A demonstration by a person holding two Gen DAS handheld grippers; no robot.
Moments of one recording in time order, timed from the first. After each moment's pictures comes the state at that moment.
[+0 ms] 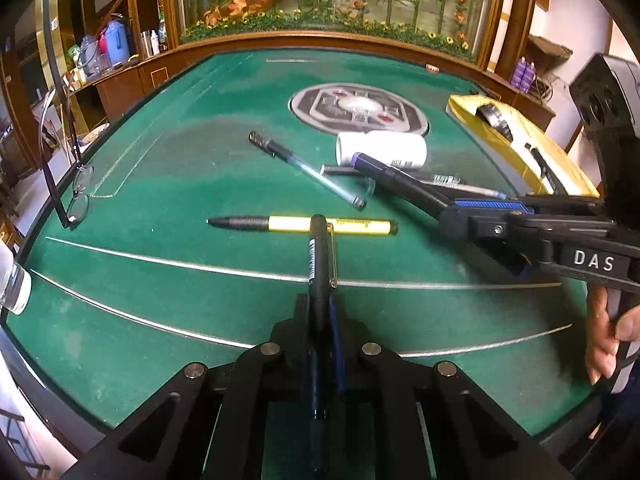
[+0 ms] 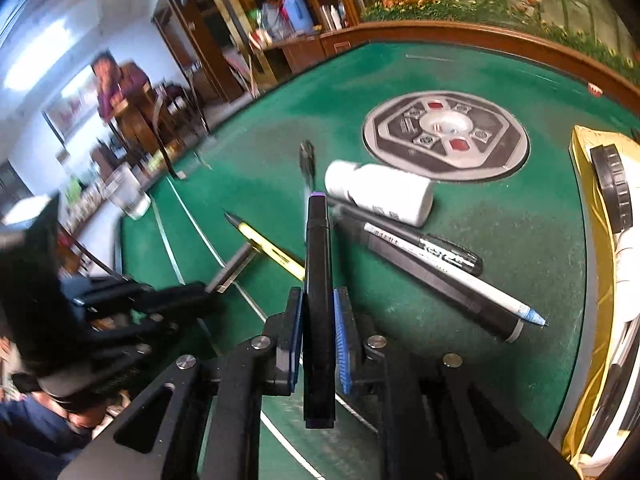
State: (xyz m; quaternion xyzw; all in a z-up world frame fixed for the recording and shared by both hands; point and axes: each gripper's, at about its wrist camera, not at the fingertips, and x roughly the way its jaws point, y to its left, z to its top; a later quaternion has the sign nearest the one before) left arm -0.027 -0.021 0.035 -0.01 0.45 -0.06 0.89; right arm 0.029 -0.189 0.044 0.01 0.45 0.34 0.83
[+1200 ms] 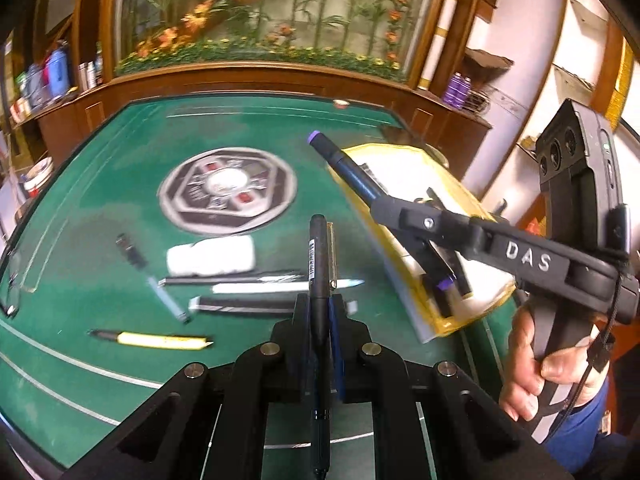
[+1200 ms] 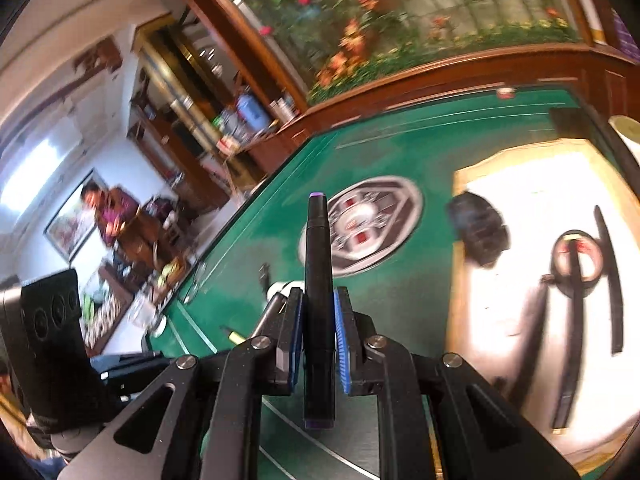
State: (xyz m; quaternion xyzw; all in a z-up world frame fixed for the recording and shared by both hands) left arm 0.006 -0.137 0.108 -0.02 0.42 -0.18 0.89; right arm 0.048 -0.313 0.095 0.18 0.36 0.27 0.87
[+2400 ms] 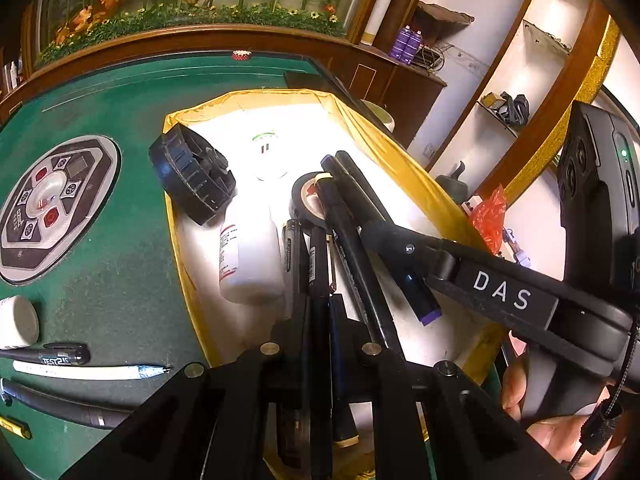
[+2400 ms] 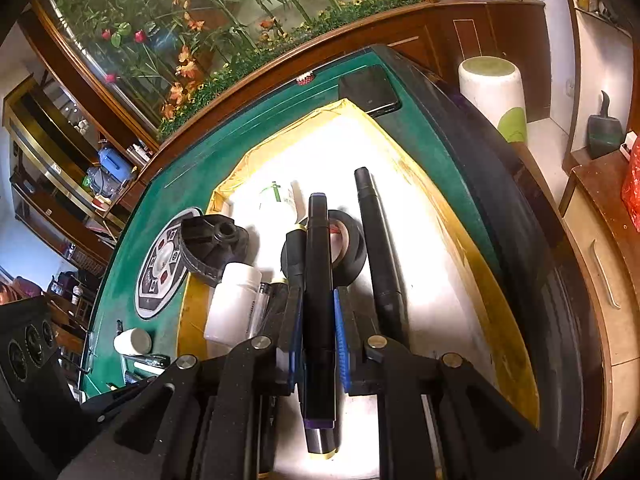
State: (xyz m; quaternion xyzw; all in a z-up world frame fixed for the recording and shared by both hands) left arm 0.080 -0.290 0.049 -0.01 0.47 -0.27 0.84; right arm 0.068 -0.442 0.036 0.24 0.41 0.04 0.88
